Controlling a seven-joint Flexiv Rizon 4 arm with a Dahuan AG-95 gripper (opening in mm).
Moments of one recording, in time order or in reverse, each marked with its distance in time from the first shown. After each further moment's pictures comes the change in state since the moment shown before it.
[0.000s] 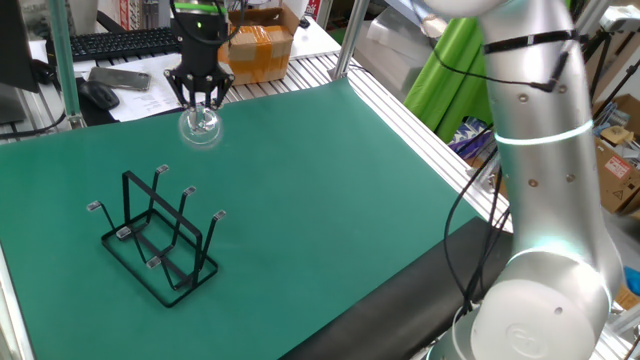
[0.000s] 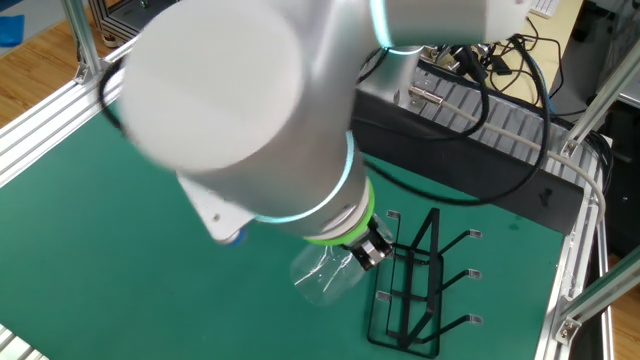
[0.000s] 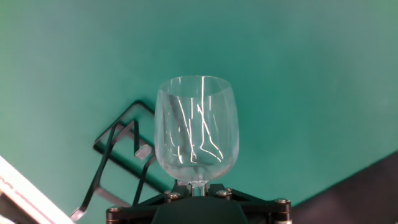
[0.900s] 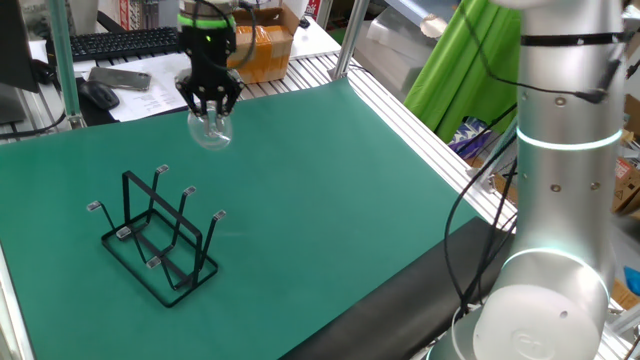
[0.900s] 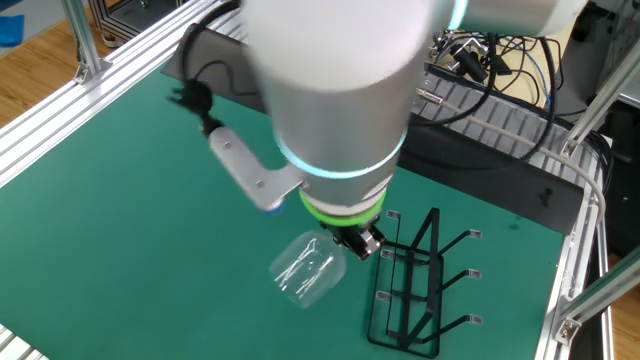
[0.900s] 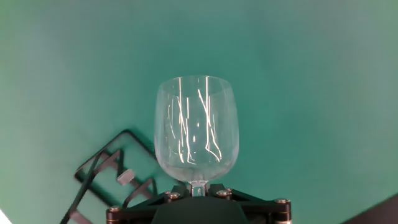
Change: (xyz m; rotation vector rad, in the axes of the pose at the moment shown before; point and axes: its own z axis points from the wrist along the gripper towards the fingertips) arm -0.023 -0.023 0.009 0.051 -0.188 -0.095
